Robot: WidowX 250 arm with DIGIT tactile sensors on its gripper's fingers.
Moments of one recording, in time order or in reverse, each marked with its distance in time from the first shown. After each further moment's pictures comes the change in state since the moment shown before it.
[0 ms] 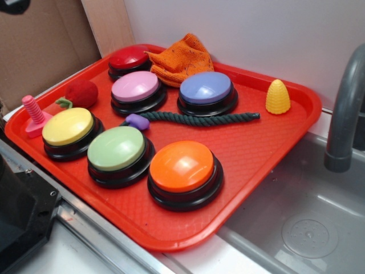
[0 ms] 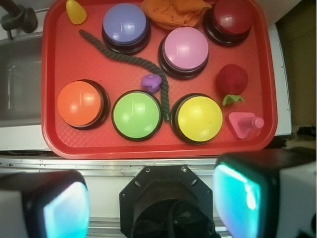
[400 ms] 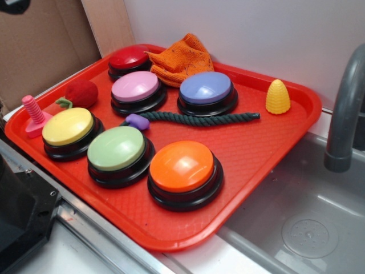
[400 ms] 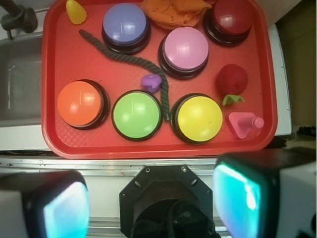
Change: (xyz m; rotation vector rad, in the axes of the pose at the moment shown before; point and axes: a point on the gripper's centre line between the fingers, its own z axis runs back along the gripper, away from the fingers) arm 0.002 0.000 0.004 0.000 -0.011 0.005
